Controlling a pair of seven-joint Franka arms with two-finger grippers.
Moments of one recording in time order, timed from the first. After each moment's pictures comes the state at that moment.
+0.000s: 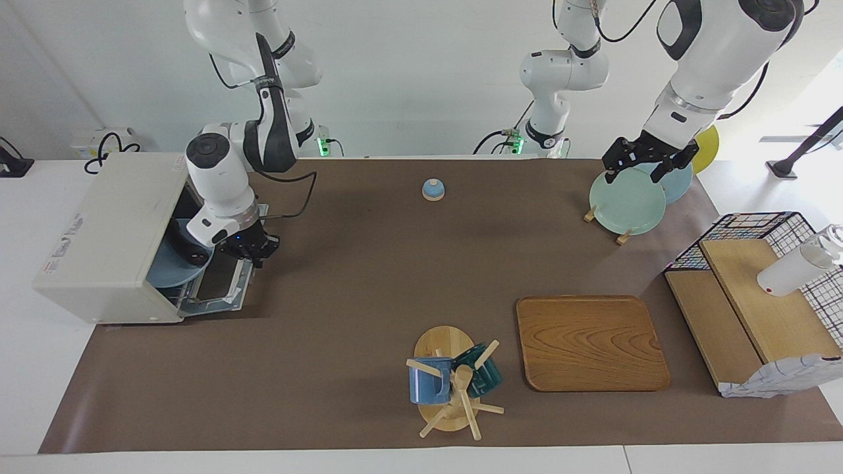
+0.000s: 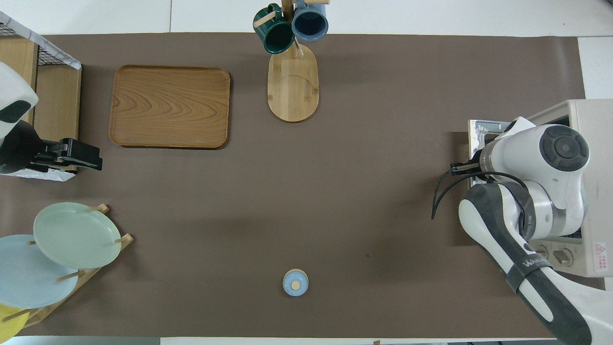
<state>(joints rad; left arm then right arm) -0.10 -0.06 -0.02 -1.68 -0.03 1.56 -0.06 0.02 0.11 0.01 -2.23 -0.09 2.38 0.01</state>
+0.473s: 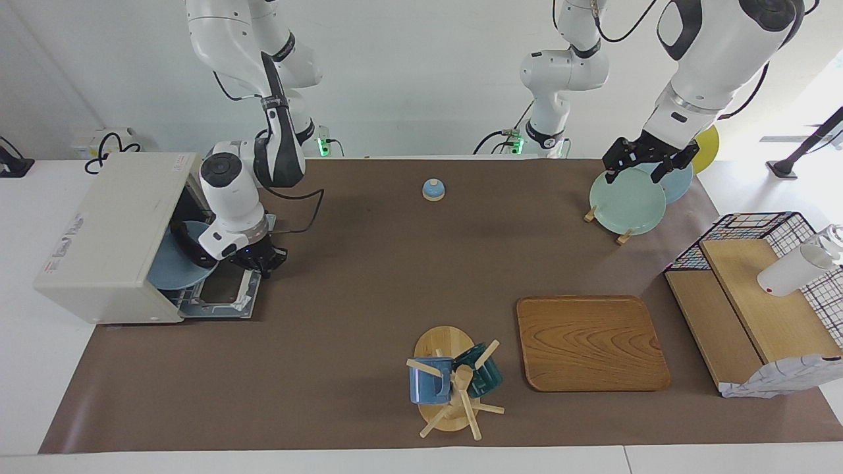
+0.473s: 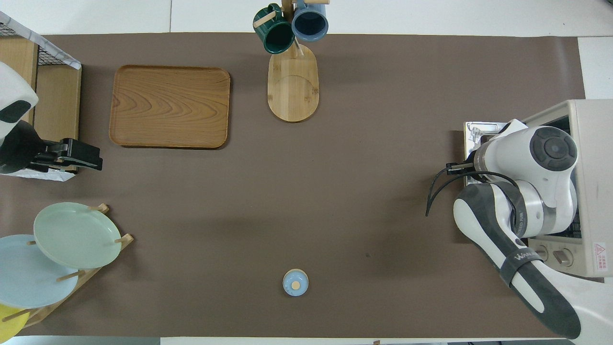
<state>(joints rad) -0.10 -0.06 -0.02 -1.68 -0.03 1.56 -0.06 0.04 0.16 0.00 -2.22 -0.11 2.43 0.10</state>
